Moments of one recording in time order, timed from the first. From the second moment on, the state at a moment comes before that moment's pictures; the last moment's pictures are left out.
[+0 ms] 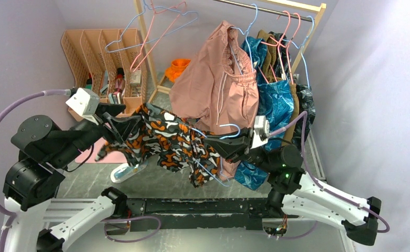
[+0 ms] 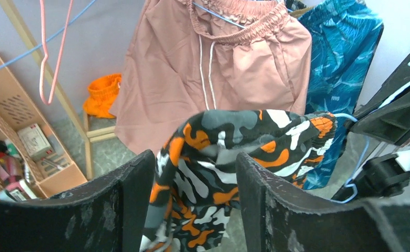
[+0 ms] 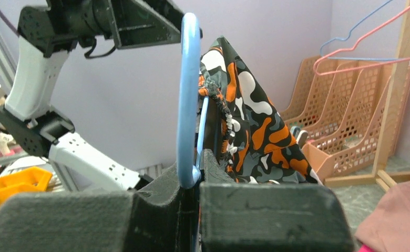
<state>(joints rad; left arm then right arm) -0.53 0.72 1.47 -0.75 0.15 -0.10 1.05 0.68 0.62 0.53 -0.15 0.23</state>
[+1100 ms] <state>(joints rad) -0.53 0.71 1.27 -0.81 0.25 0.04 1.05 0.57 0.64 0.32 -0.17 0.21</state>
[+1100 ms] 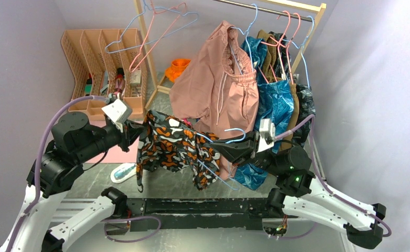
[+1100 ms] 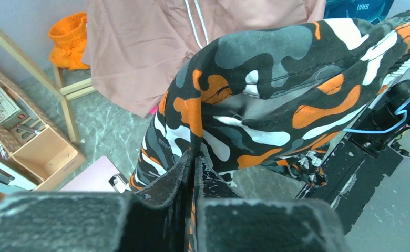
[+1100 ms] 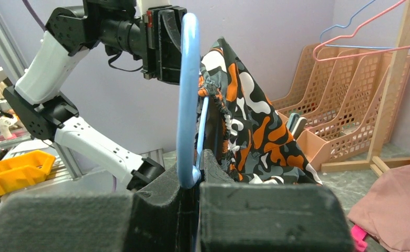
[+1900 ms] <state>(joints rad) -0.53 0.85 1.61 -0.60 0.29 0.06 1.05 0.65 0.80 0.16 -0.31 0.13</state>
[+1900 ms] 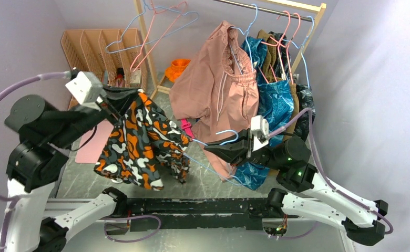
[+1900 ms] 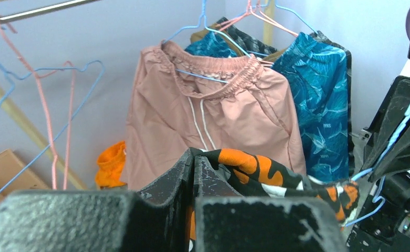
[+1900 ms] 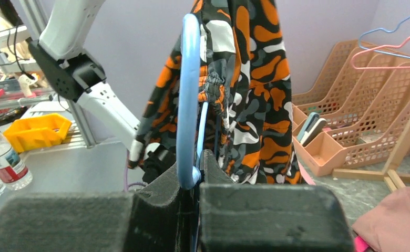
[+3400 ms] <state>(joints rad) -0.53 0.80 1.51 -0.45 0.42 -0.38 1.05 0.62 0.62 0.63 -0.04 0.22</state>
